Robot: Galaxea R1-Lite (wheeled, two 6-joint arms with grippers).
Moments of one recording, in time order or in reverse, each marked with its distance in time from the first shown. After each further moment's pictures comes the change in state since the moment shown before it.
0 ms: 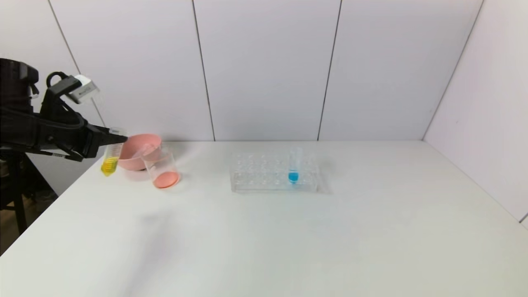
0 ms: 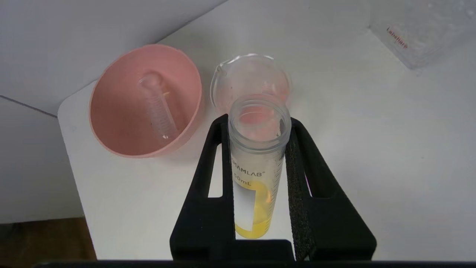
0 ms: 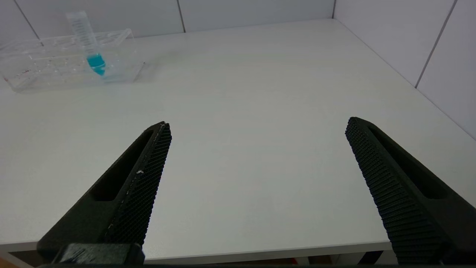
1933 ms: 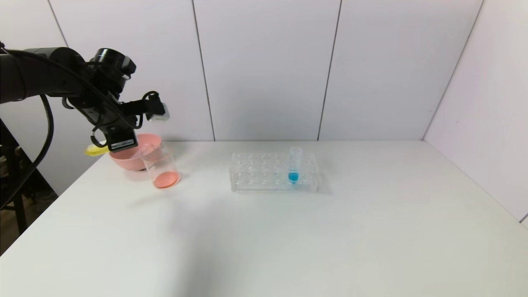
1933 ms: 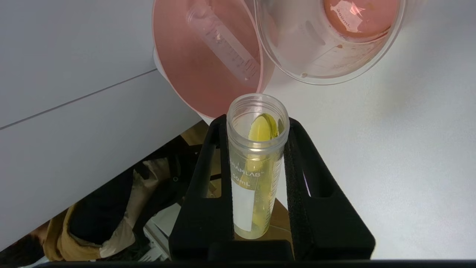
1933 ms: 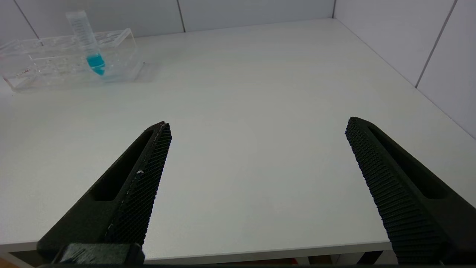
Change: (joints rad) left arm -0.267 0.341 -0.655 0.590 0.785 0.513; right arm 0.000 0.000 0.000 0.000 0.000 0.000
